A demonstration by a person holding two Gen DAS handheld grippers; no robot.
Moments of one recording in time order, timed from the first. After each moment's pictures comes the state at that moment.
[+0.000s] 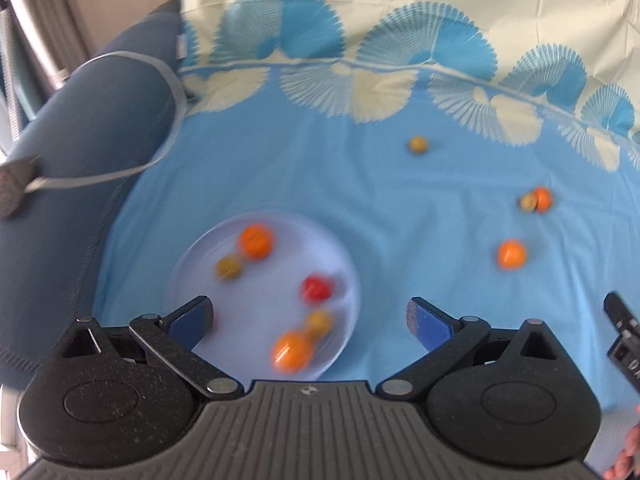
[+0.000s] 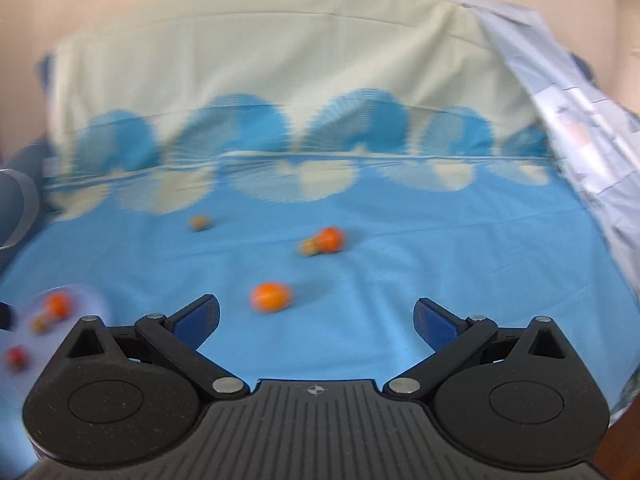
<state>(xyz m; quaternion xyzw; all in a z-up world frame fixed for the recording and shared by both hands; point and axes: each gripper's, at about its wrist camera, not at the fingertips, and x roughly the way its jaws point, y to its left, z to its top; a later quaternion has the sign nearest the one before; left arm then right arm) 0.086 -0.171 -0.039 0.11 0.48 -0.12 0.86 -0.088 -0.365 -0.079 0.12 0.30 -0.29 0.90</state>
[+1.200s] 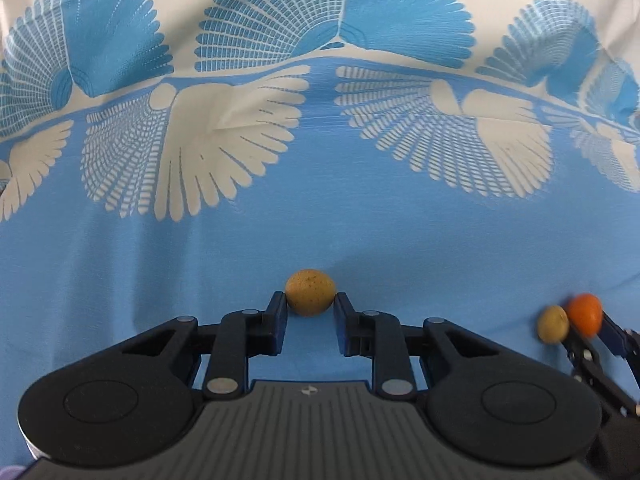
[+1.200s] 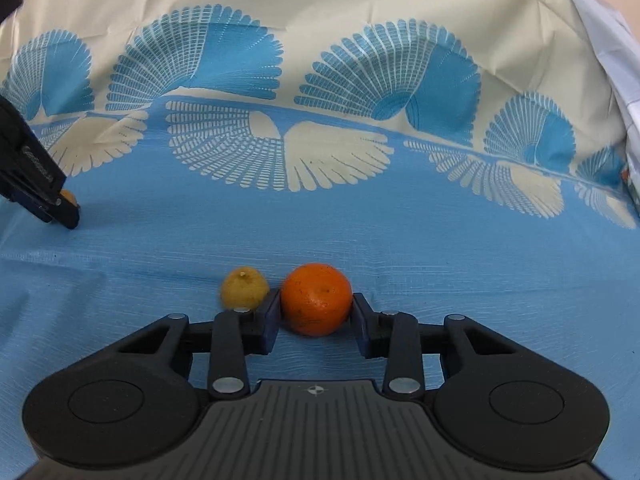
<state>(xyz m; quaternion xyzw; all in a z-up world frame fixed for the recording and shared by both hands) 0.267 -0.361 -0.178 0.14 0.47 -0.22 0.84 0.090 -0.479 -0.223 0.07 0.32 -0.23 0.92</state>
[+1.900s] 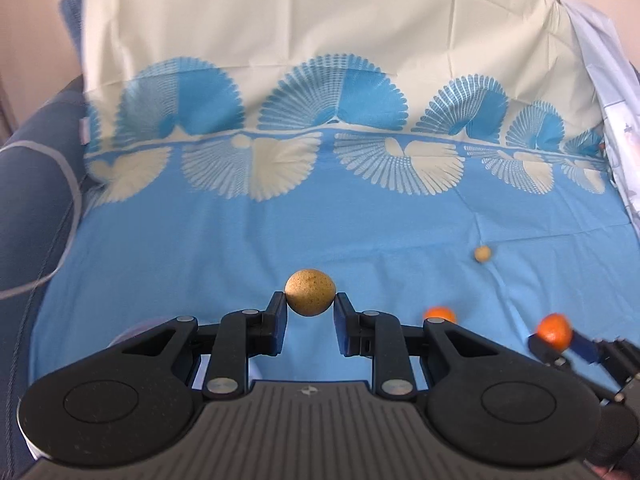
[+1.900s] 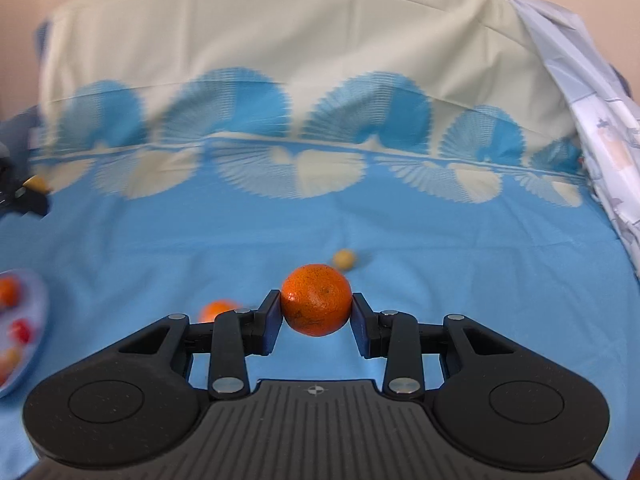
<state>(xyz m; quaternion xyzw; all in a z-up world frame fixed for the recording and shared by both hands) 0.092 -0.216 -0.029 0.11 0.41 -0.24 0.88 -0.061 -0.383 -0.101 0.10 0.32 -0.20 0.92</state>
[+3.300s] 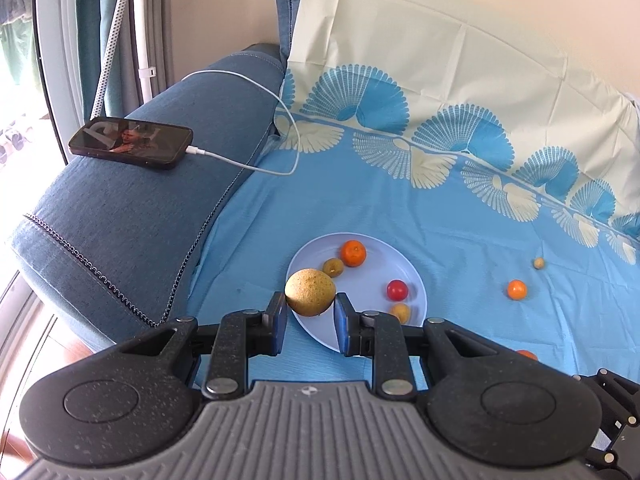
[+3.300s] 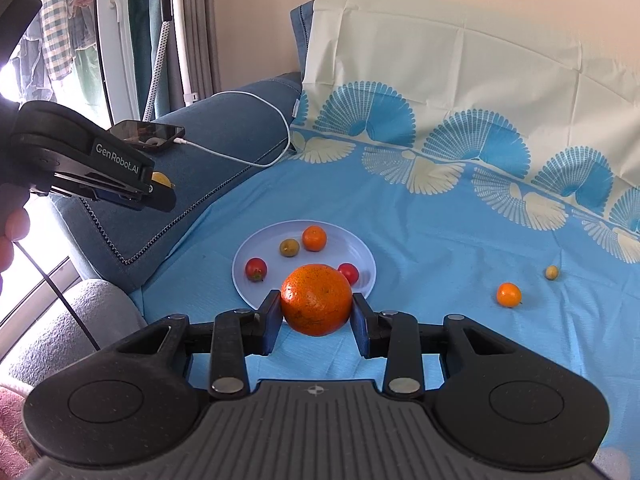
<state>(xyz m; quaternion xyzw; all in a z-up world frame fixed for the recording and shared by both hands) -0.006 0.021 0.022 0.00 0.40 -0.11 0.91 -0.110 -0.145 -0.006 0.04 0.33 0.02 0.94</state>
